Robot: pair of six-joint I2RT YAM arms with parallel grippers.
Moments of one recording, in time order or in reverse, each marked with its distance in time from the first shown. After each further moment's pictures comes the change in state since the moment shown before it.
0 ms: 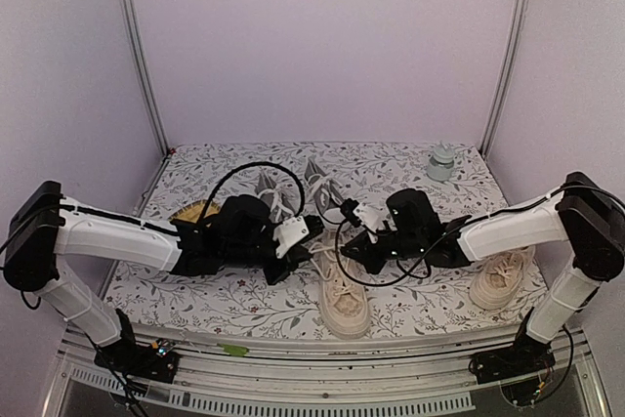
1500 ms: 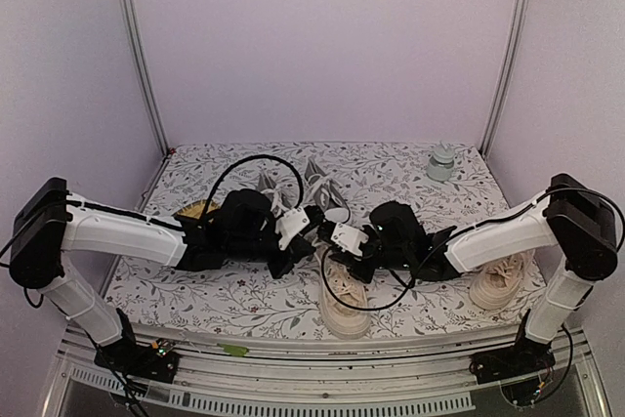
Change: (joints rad) left arm 0.038 0.037 0.028 0.038 0.045 -0.072; right arm 0.116 0.057 0.016 0.074 0.192 -0.403
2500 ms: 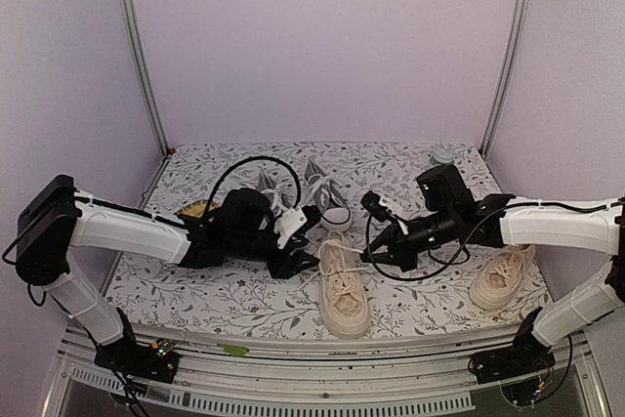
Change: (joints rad) left arm 0.042 0.037 -0.003 0.025 0.095 -0.029; right arm -0.197 -0.310 0.036 -0.494 -0.592 0.294
